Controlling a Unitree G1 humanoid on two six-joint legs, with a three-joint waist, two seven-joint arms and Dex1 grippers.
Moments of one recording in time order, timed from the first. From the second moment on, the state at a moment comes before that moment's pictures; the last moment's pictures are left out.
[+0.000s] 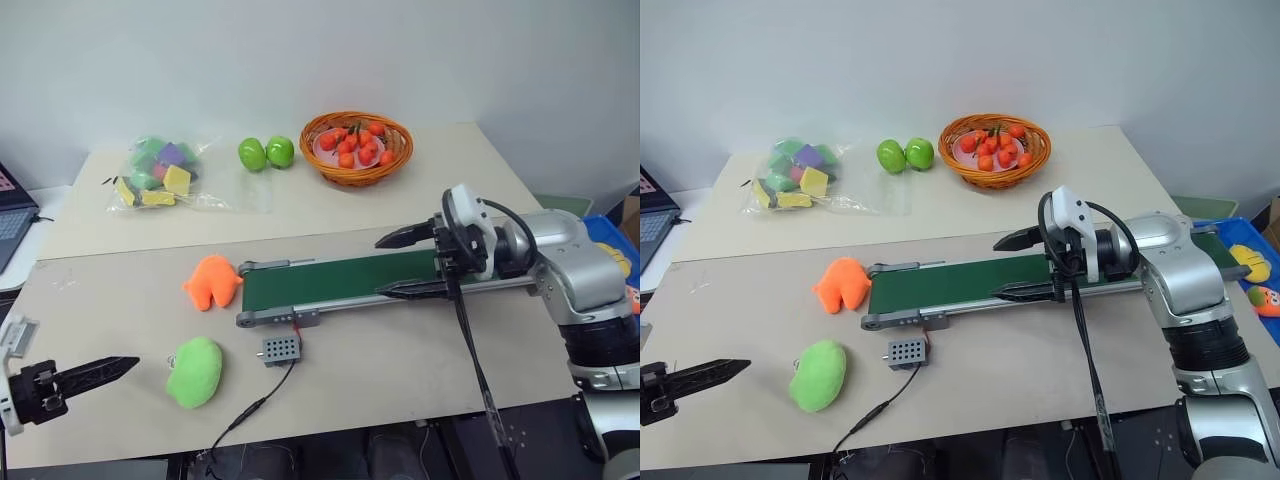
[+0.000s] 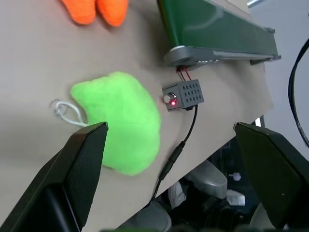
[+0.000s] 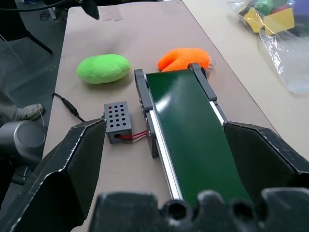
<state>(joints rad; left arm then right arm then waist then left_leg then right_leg) 0.38 1.00 0.76 -0.03 -0.91 1.24 -1.16 -0.66 -0.77 0.11 -0.07 0.47 0.48 1.35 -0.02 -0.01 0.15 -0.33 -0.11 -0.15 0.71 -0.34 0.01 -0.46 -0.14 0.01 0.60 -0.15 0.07</state>
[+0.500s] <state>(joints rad) 0.25 0.81 0.58 0.19 -0.91 1.30 -1.10 -0.67 -0.78 0.11 -0.06 0.47 0.48 1.35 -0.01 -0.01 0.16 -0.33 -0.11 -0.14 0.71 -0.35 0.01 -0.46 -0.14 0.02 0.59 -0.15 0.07</state>
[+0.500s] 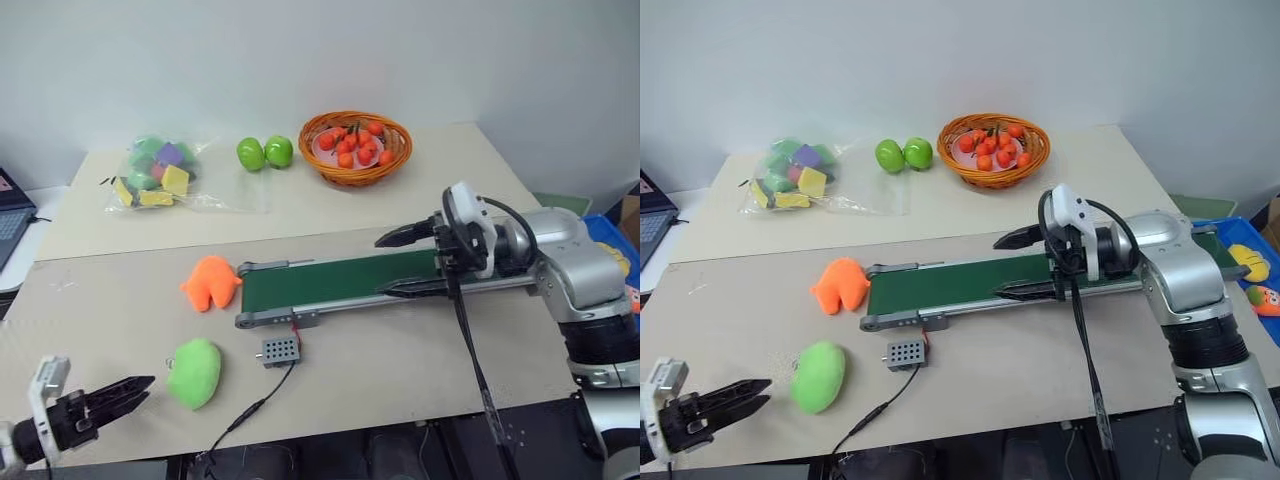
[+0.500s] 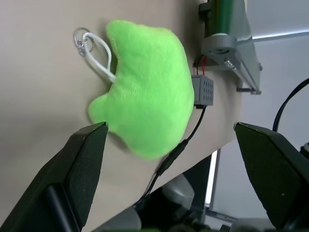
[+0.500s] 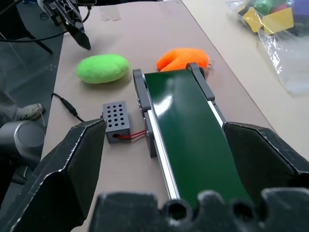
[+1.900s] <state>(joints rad) 0.16 0.69 0.56 0.13 -0.94 1.31 -0.89 -0.67 -0.85 0.09 -0.11 0.48 0.51 1.33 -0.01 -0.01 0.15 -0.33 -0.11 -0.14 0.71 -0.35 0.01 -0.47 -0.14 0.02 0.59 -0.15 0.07</state>
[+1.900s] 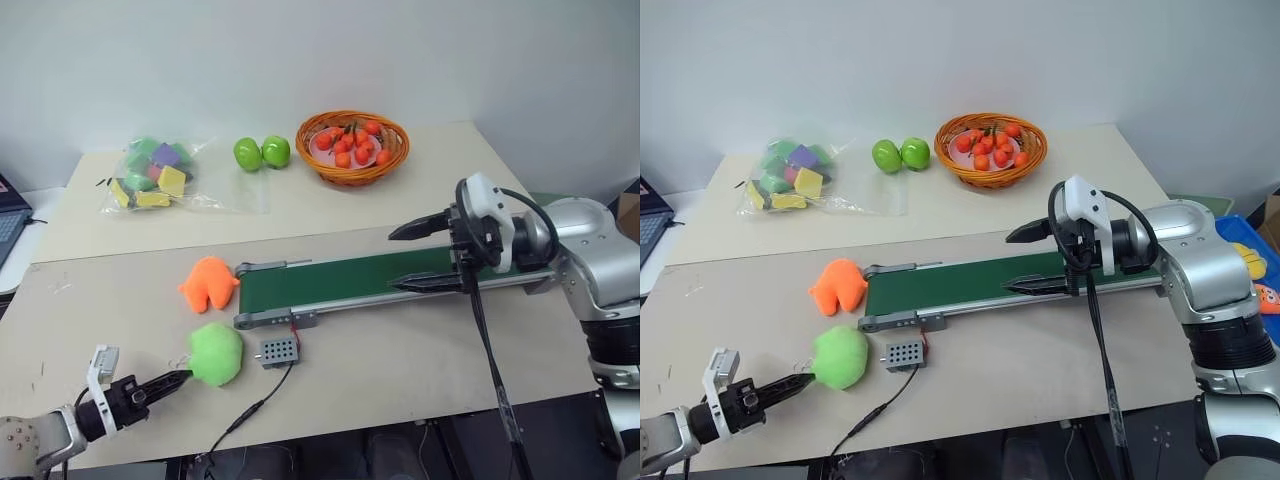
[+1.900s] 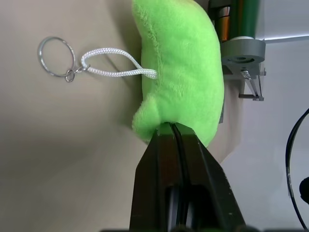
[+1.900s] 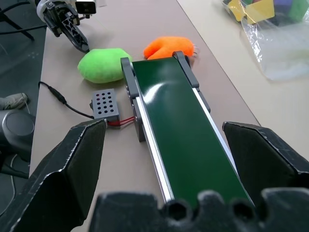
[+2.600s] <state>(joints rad) 0.29 0.74 0.69 0.19 -0.97 1.32 -0.91 -0.66 -0.84 0.09 -0.10 0.47 0.51 1.33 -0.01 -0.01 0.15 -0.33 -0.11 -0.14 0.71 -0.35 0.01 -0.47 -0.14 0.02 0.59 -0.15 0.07</state>
